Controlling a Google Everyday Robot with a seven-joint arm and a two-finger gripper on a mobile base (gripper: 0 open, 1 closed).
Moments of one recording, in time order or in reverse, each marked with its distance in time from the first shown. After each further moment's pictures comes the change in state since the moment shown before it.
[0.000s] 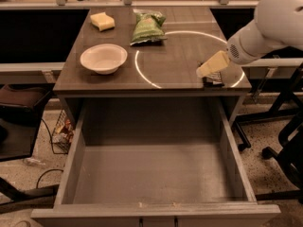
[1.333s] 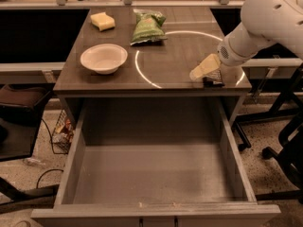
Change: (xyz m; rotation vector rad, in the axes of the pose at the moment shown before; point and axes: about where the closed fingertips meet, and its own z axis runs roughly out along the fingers) arm 0.003 0.012 0.045 -0.093 0.114 0.066
